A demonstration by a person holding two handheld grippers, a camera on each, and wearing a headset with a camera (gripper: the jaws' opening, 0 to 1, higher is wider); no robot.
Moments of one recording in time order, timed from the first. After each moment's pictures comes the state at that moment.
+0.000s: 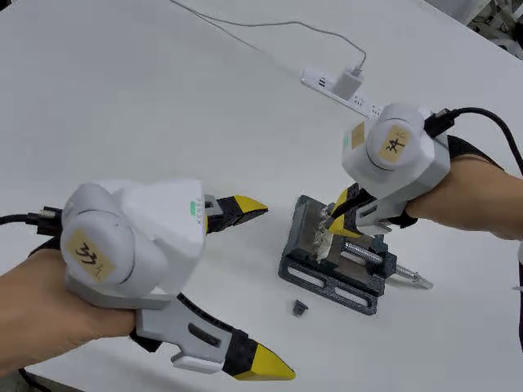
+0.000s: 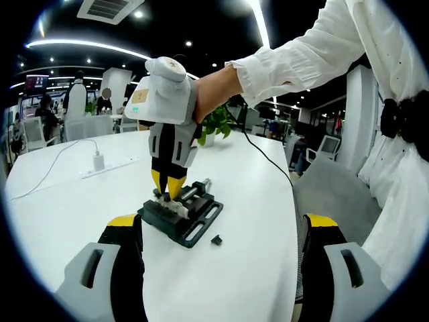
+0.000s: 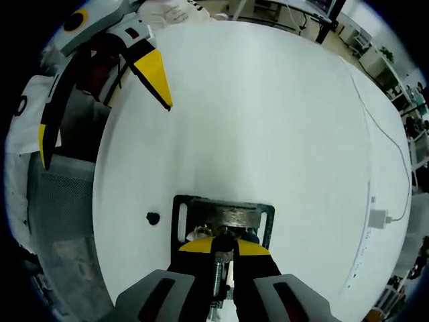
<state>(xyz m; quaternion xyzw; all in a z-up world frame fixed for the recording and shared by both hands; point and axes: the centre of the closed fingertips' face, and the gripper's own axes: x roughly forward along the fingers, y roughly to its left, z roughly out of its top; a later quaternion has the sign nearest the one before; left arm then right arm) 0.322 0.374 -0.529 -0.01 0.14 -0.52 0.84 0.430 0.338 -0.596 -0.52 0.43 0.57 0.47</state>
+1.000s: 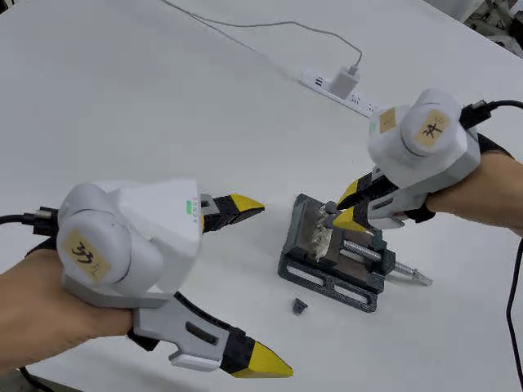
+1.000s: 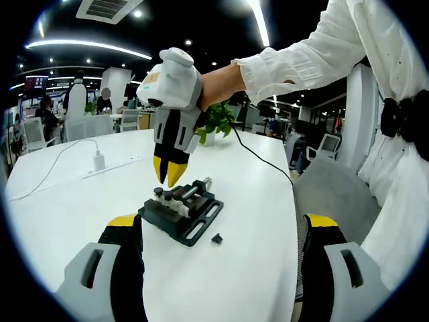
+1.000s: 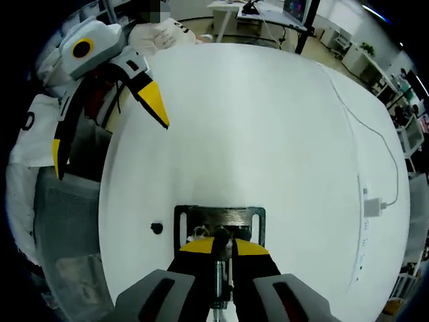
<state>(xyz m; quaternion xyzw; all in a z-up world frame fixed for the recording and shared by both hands) 0.321 0.375 -0.529 -0.01 0.14 -0.52 0.84 0.440 0.334 -0.572 -0.45 0.42 0.58 0.53</state>
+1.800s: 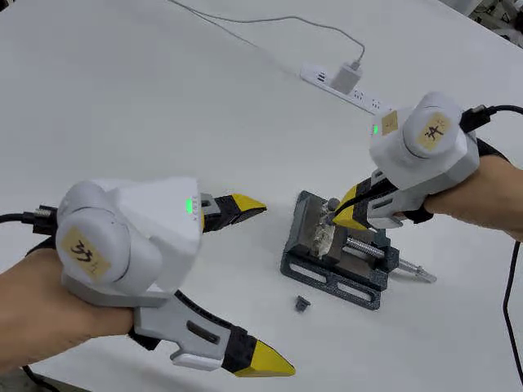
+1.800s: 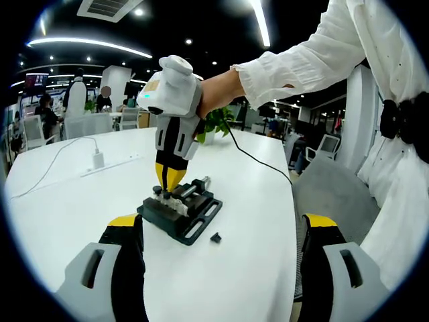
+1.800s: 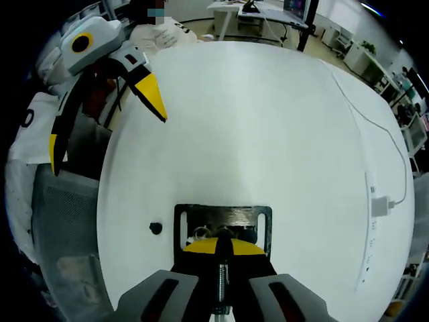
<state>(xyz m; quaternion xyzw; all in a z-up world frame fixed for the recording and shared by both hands) 0.321 0.375 -0.531 -0.01 0.15 -0.52 0.84 0.435 0.335 -0.591 -0.45 0.42 0.59 0.52</state>
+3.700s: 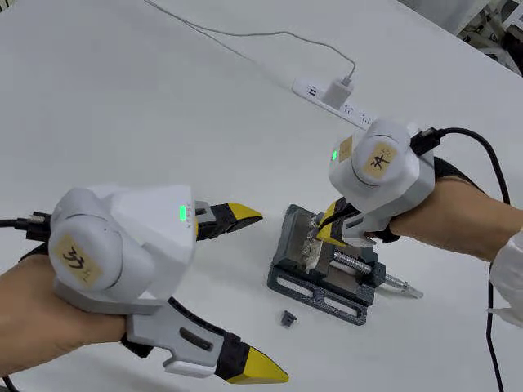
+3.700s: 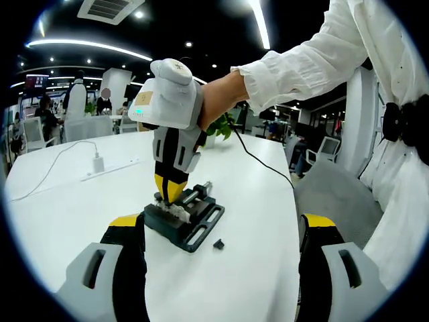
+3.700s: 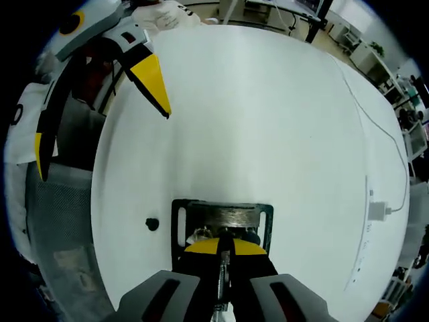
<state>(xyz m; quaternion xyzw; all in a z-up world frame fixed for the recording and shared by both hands) 0.329 0.370 -0.526 -0.01 0.14 -0.52 0.84 0.435 0.333 -0.597 -0.50 0.43 0.56 0.50</state>
